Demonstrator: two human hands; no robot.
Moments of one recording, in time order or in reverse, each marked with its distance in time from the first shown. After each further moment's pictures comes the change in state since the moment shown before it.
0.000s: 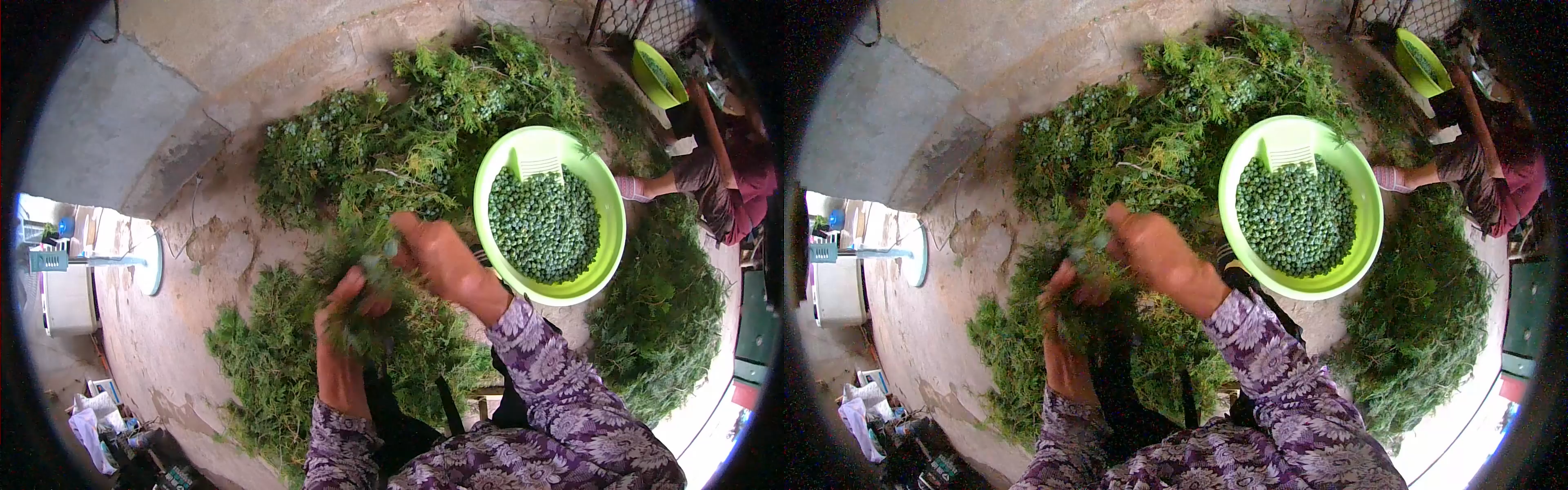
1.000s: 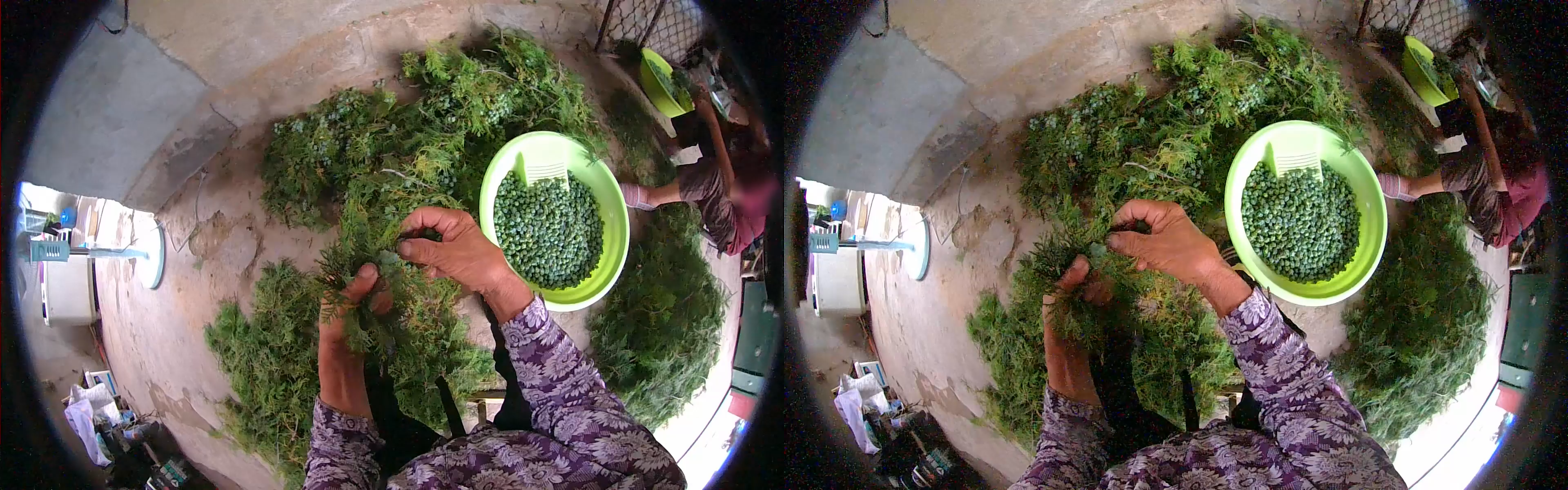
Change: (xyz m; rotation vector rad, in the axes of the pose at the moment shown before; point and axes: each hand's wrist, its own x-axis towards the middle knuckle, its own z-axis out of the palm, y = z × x) left_hand -0.002 0.007 0.015 0.066 0.183 0.031; right_hand 0.007 -0.022 -0.024 0.933 -0.157 0.497
